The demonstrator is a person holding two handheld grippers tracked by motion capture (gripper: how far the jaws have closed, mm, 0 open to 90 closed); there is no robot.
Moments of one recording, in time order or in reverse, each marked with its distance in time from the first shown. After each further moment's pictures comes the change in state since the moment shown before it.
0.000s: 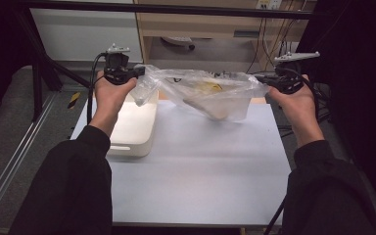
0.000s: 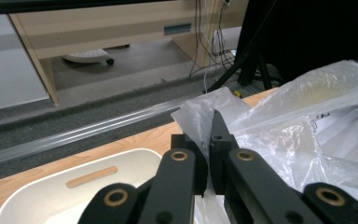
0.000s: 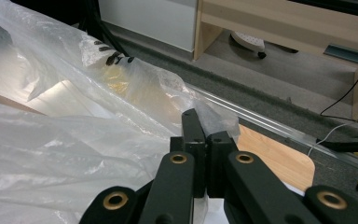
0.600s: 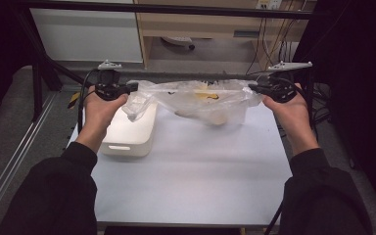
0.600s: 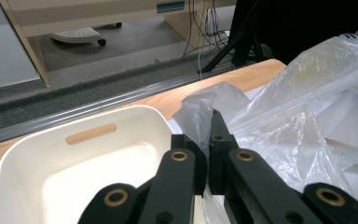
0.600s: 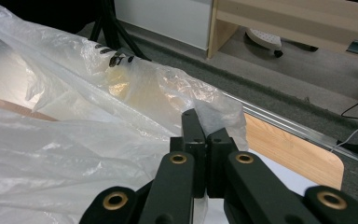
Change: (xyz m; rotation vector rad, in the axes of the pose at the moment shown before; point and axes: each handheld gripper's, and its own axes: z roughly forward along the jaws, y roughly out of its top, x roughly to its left) left arm 0.008 -0.038 -0.021 0.062 -0.046 -0.006; right arm 0.015 -0.017 0.006 -0.001 0.055 0.003
